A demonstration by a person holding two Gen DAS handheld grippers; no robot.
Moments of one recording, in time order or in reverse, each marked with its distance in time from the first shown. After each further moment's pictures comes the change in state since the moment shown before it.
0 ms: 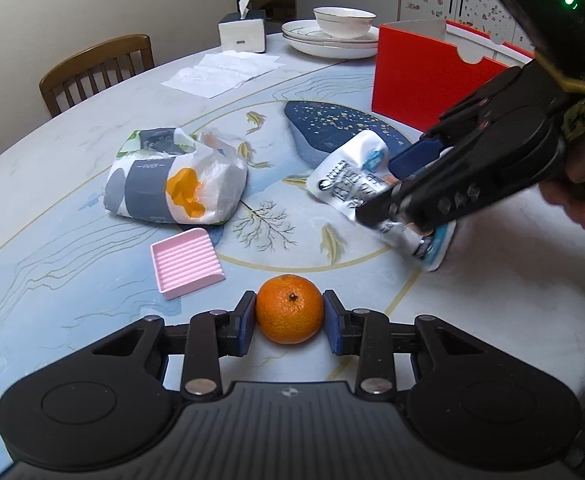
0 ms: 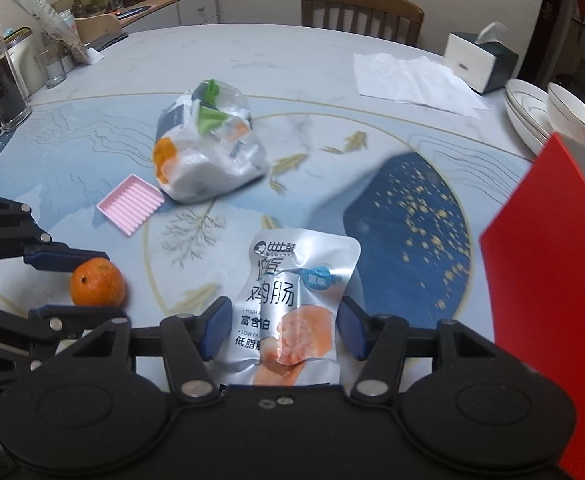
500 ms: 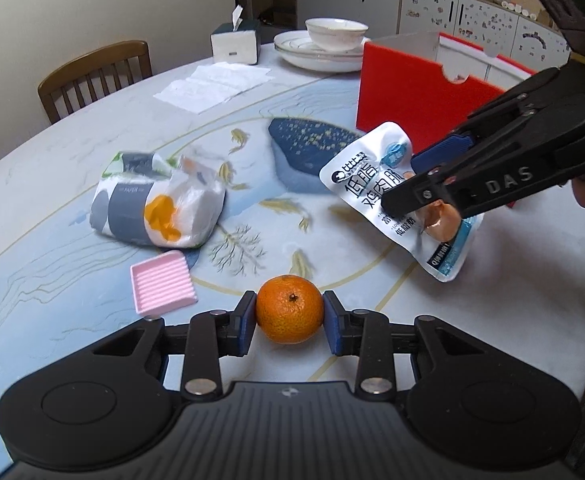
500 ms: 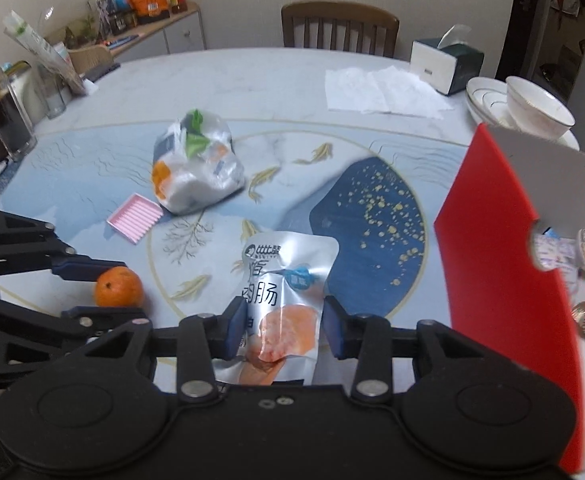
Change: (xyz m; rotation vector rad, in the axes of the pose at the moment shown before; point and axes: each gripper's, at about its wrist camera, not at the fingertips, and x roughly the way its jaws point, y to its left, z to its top) left arm -0.007 -0.019 0.017 -0.021 -0.021 -0.003; right arm -0.048 -0.020 -0.009 0.055 -0.046 0.015
